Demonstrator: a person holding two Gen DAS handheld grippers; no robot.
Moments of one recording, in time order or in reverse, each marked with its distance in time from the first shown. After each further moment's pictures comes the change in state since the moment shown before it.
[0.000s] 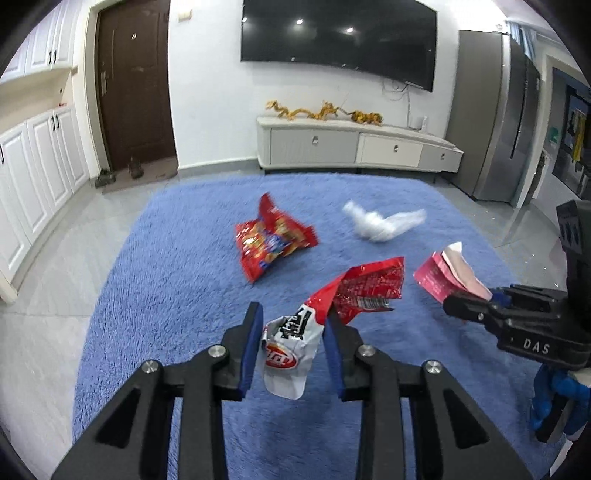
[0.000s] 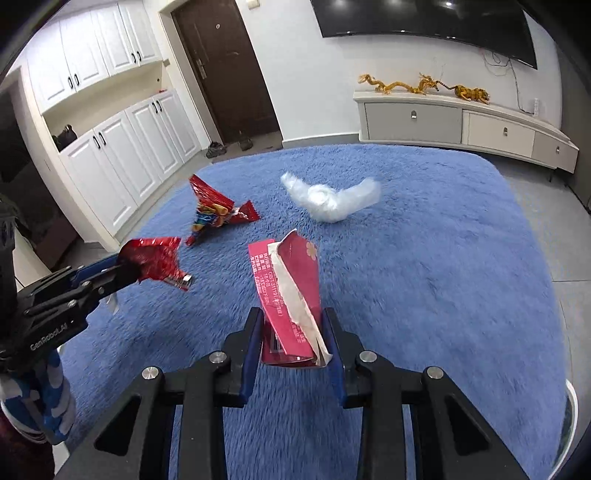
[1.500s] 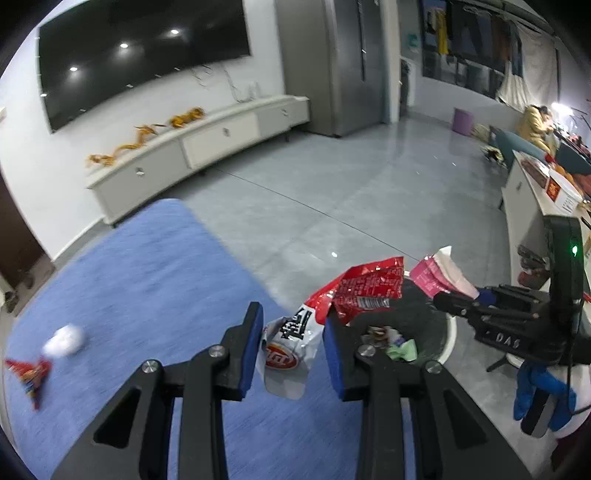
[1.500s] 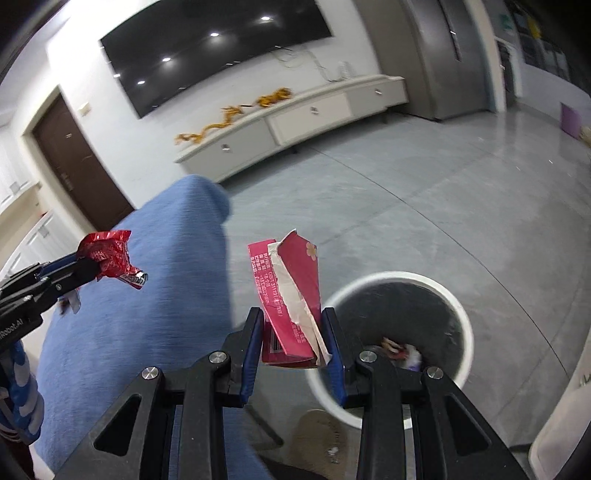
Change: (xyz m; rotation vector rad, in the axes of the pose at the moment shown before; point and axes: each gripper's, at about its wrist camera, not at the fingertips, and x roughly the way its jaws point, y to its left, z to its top) left arm 0.038 -0.360 0.023 0.495 0.087 -0.352; right arm -0.183 -0.250 -0.150 0.508 -0.180 -0.349
